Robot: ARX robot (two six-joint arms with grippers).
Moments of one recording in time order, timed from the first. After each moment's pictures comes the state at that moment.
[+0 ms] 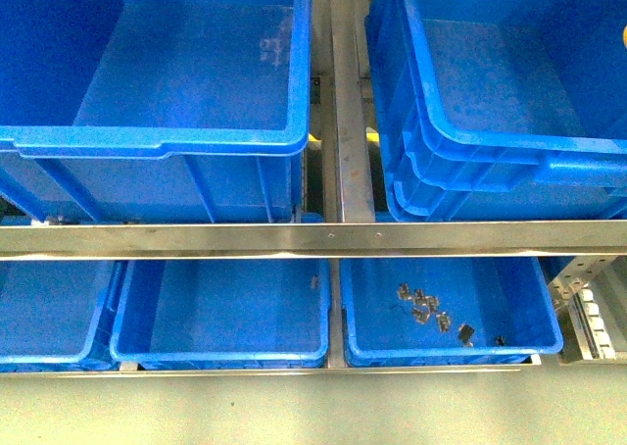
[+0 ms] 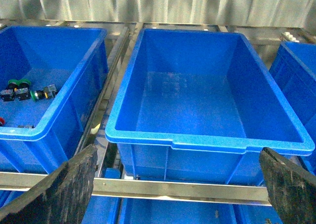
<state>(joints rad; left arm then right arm) 0.00 0.01 0.02 0.00 0.00 -0.01 0.01 1.93 0.87 0.93 0.32 0.53</state>
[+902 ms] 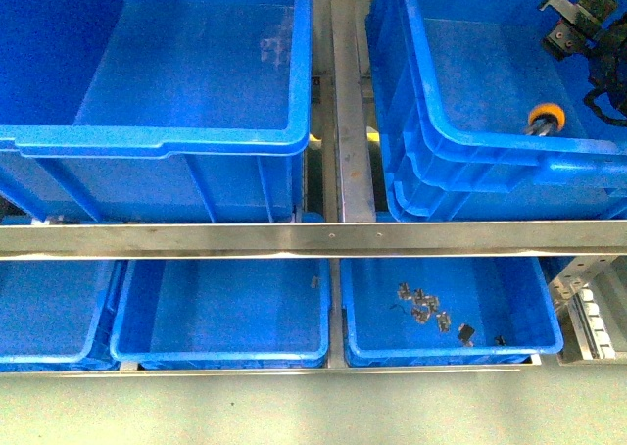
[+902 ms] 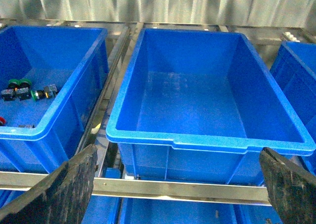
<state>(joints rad) 0.00 0.01 0.02 0.00 0.00 -0.01 0.05 2.19 1.14 0.70 0.36 0.60</state>
